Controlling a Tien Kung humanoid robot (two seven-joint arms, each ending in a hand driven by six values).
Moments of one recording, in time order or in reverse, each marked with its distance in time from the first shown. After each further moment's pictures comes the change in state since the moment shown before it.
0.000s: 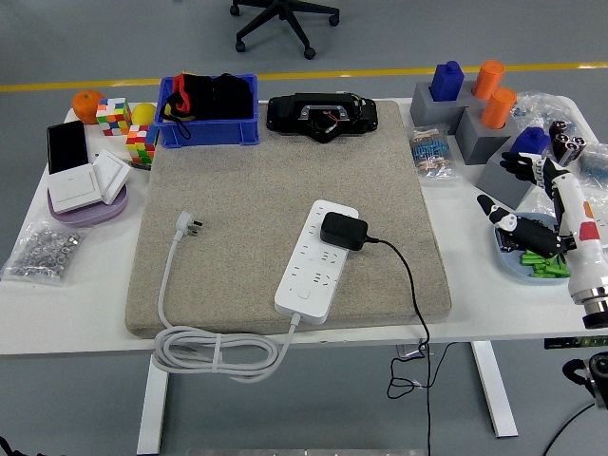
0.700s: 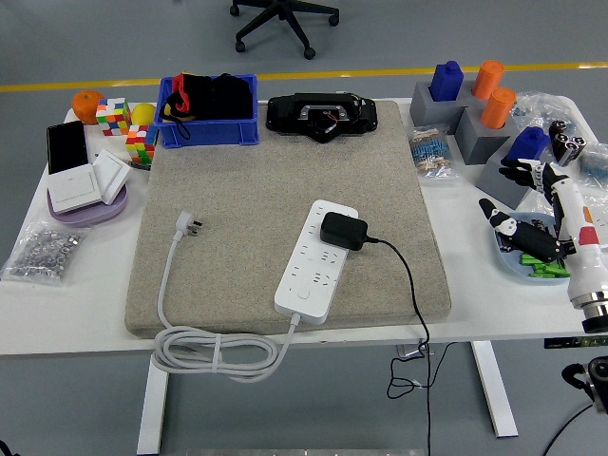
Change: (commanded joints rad) left arm 0.009 -0.004 -0.014 0.000 0.001 0.003 0.002; right arm -0.012 0.012 0.006 -0.001 -0.001 -0.001 0.000
